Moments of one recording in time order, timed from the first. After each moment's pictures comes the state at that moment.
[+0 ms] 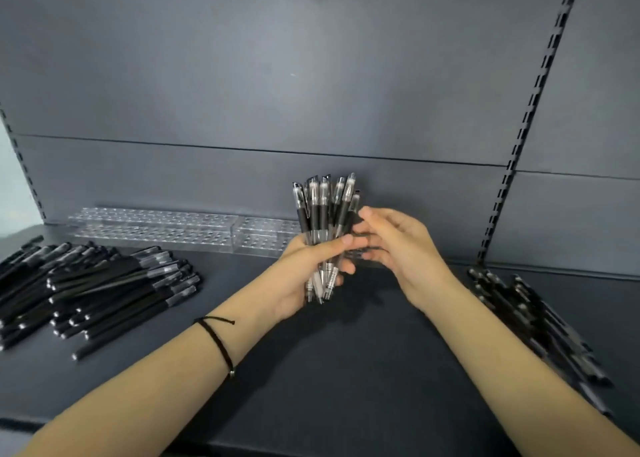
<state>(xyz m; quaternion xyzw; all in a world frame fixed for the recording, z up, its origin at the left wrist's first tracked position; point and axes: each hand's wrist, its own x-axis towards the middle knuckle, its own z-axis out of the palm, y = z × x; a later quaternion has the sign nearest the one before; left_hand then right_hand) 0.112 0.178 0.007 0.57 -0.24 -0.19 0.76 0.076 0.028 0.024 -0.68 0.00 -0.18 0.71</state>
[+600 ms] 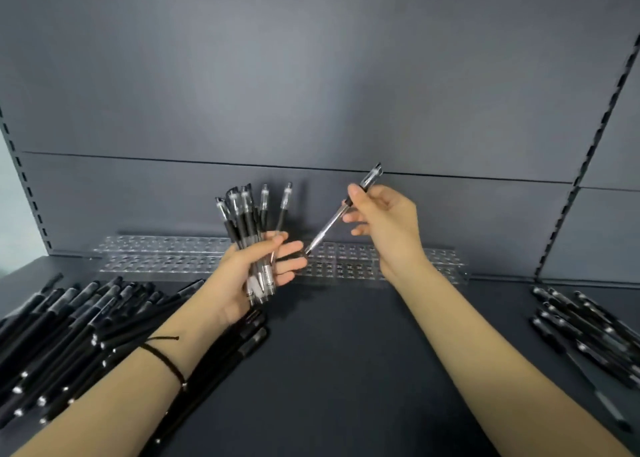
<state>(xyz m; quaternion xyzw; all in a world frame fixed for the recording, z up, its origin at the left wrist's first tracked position) 0.212 0.331 0.013 0.51 -0.12 -0.19 0.83 0.174 0.146 0.054 -0.66 0.03 -0.32 0.68</state>
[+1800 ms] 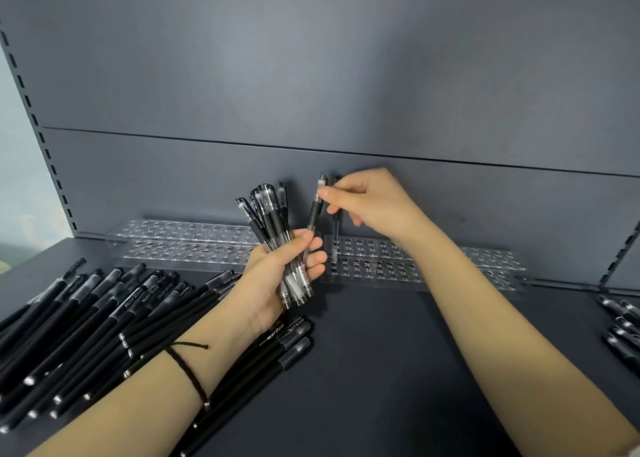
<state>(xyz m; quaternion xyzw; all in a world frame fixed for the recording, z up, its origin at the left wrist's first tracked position) 0.230 0.333 -0.008 0.47 -0.08 -0.15 0.87 0.228 0.176 0.069 -0.88 -0.07 -0.16 0.43</state>
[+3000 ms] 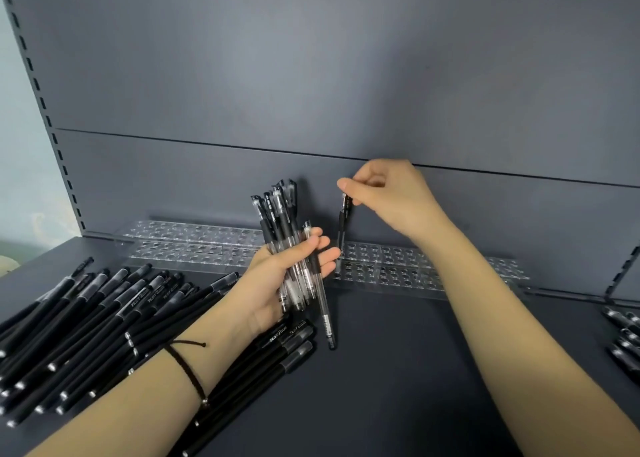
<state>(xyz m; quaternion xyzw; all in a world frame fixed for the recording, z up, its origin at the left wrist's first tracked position) 0.222 0.337 0.002 0.43 -0.07 -0.19 0.88 0.225 0.167 0.080 -0.89 -0.05 -0.26 0.38</state>
